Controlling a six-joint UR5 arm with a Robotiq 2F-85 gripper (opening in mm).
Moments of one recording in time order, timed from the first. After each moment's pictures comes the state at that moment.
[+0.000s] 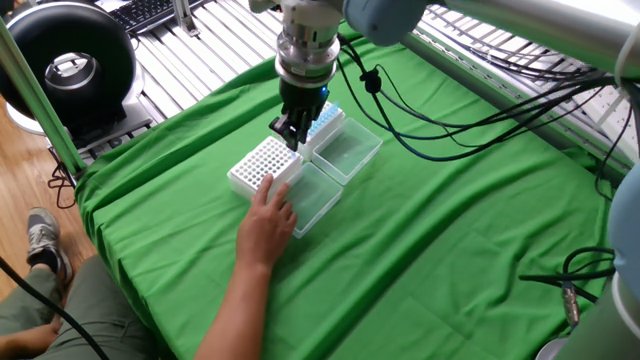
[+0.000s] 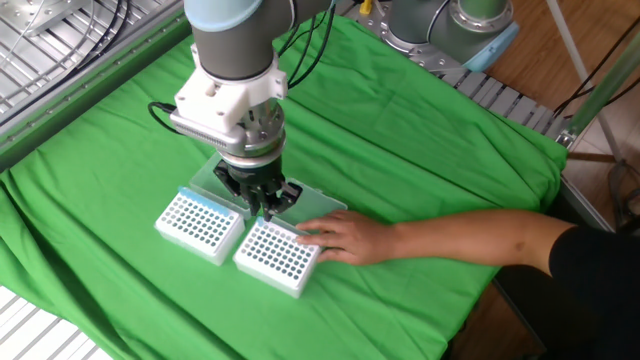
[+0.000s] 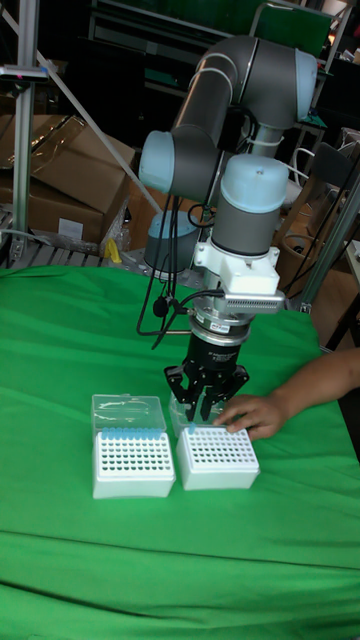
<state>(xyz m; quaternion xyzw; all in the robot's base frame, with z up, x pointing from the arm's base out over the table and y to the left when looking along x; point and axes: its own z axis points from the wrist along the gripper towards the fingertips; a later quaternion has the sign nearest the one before) 0.573 0.071 0.082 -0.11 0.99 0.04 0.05</state>
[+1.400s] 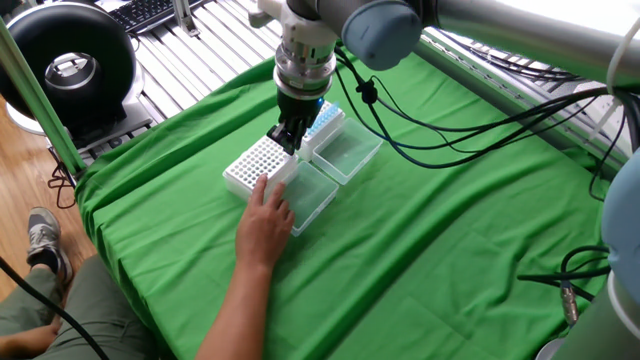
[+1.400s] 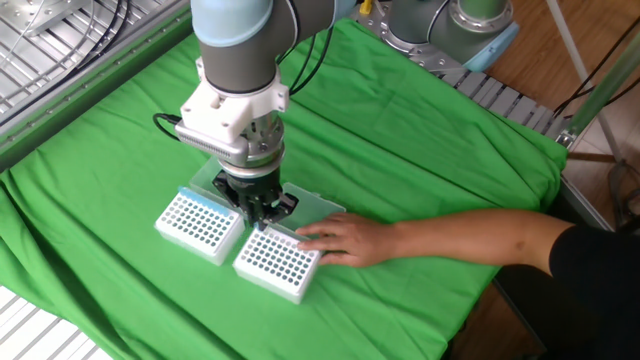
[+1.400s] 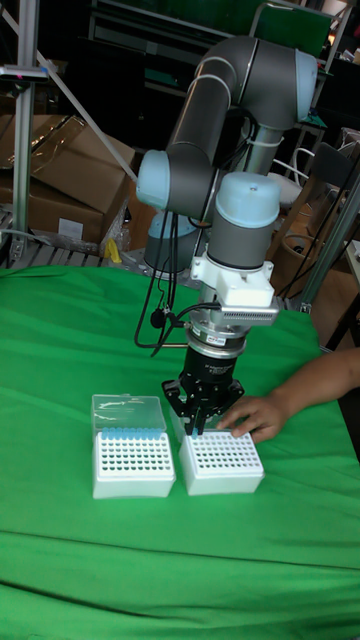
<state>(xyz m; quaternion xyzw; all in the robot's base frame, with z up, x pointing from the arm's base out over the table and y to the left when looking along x) 0.583 0.070 0.063 -0.11 0.99 0.03 0.07</state>
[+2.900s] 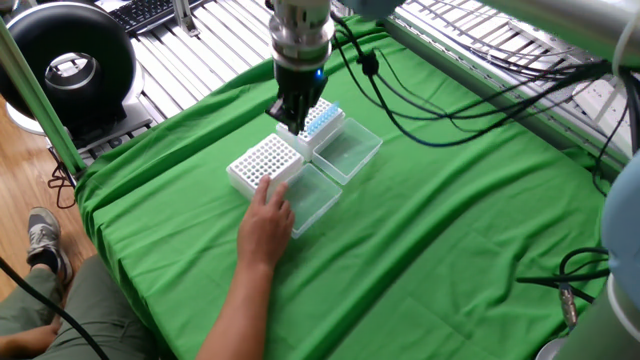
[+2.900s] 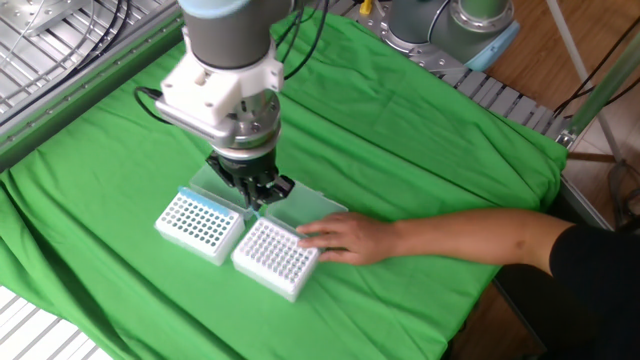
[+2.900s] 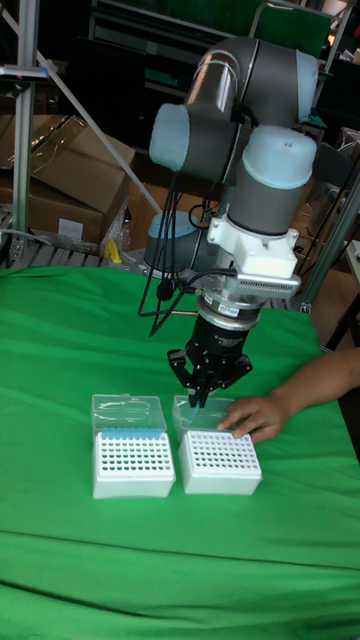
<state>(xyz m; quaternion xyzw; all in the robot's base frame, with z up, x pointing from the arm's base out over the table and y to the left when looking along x) 0.580 0.059 0.126 -0.09 1.00 0.01 0.03</state>
